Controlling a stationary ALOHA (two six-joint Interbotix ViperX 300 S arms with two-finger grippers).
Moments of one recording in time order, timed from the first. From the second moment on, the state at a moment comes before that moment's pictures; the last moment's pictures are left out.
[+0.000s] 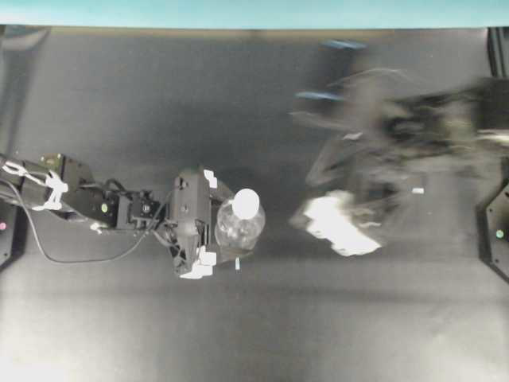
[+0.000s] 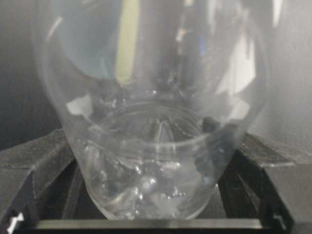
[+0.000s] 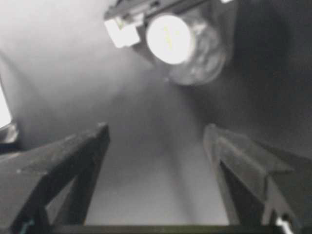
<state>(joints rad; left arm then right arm) 0.00 0.26 0.81 0.04 -0.77 -0.03 0.05 -0.16 0.12 0.12 1.02 0.42</state>
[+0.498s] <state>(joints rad) 0.00 0.28 0.83 0.04 -0.83 -0.03 0.01 0.18 -0.29 0.13 1.31 0.57</state>
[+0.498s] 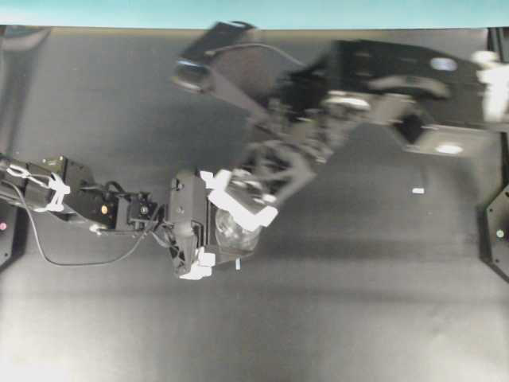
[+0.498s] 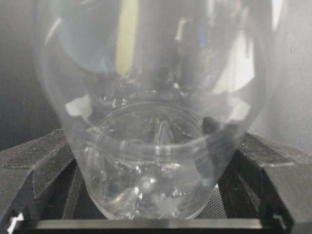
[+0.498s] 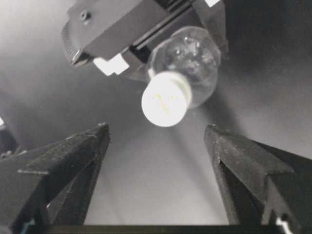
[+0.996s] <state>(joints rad) 0.00 0.29 0.83 0.04 -0.83 -0.03 0.02 0.24 -0.29 0.13 1.31 0.61</state>
